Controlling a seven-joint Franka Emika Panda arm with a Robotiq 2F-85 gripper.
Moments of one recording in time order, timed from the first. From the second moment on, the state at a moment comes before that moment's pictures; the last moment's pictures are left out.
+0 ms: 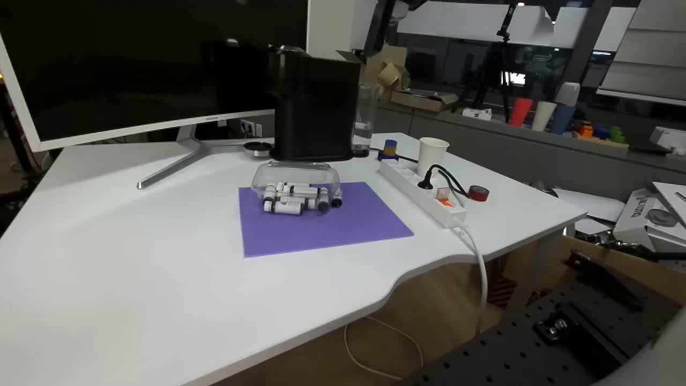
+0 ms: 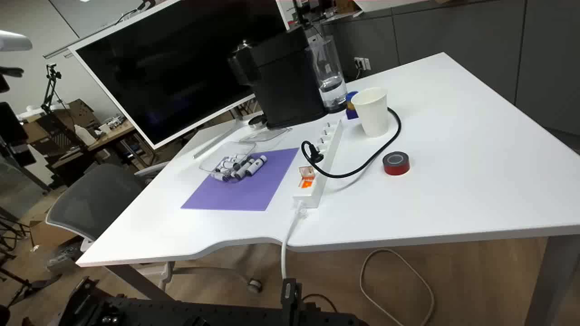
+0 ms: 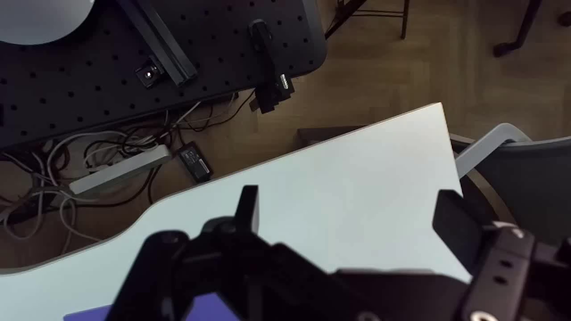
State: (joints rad) arm 0.17 -0.72 0.16 -2.74 0.48 1.91 0.35
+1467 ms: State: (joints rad) arm -0.02 -0.65 0.14 -2.73 0.32 2.09 0.34
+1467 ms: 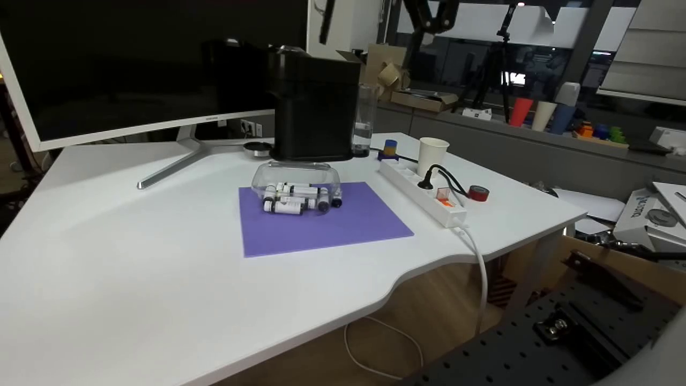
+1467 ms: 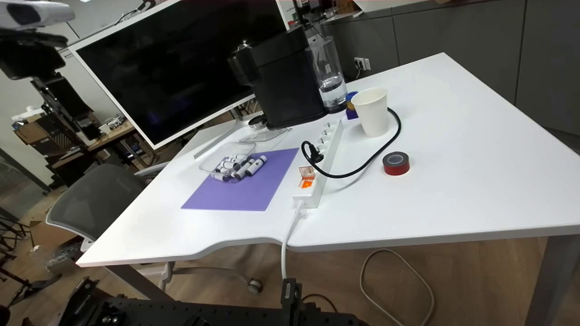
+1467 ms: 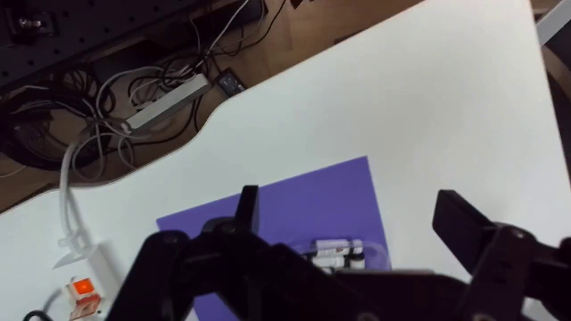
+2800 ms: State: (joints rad) arm -0.15 -0.12 -0.03 -2.42 -0.08 2.26 0.26
